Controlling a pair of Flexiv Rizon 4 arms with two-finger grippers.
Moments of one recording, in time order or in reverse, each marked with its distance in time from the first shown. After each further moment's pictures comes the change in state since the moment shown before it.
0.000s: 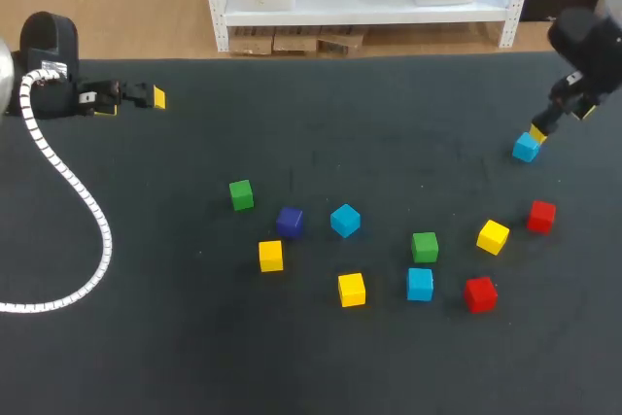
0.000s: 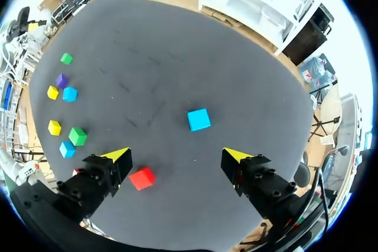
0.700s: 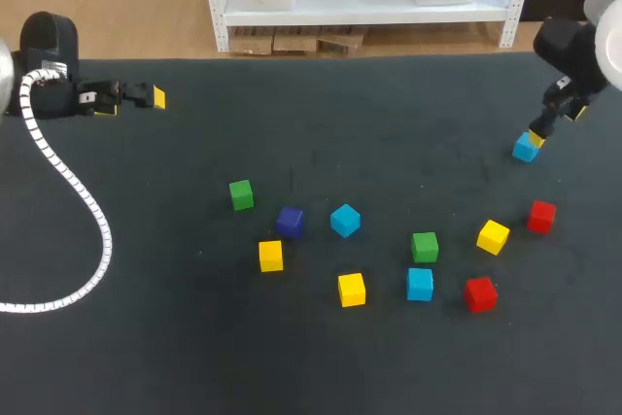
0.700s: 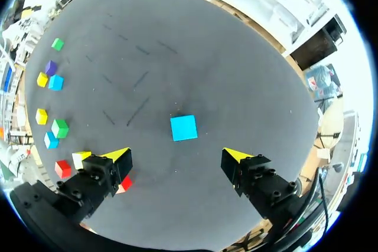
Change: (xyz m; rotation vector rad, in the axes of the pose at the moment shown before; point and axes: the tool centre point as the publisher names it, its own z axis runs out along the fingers) left arm 0.000 0.000 0.000 0.000 0.000 0.000; right arm -0.010 -0.028 0.034 -0.007 0.085 -0.105
